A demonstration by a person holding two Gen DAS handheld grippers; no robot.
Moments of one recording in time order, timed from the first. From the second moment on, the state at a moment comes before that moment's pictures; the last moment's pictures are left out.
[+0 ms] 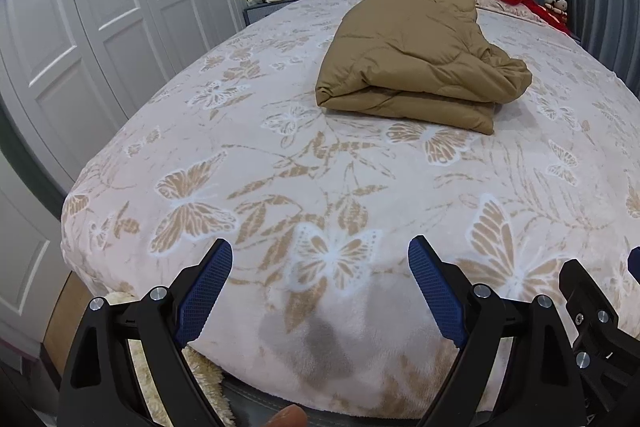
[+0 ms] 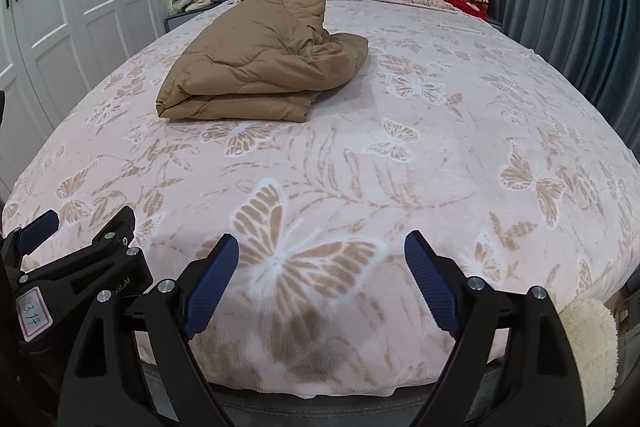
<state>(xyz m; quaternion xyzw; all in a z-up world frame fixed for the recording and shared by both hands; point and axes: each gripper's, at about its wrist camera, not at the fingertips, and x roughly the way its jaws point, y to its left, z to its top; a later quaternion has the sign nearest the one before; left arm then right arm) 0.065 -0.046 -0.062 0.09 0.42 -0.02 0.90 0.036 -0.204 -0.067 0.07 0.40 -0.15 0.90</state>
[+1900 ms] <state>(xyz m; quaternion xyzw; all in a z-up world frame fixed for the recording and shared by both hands) 0.068 -0.045 -0.065 0.10 0.42 -0.03 0.90 0.033 -0.205 -0.070 0.08 0.40 -0.16 0.90</state>
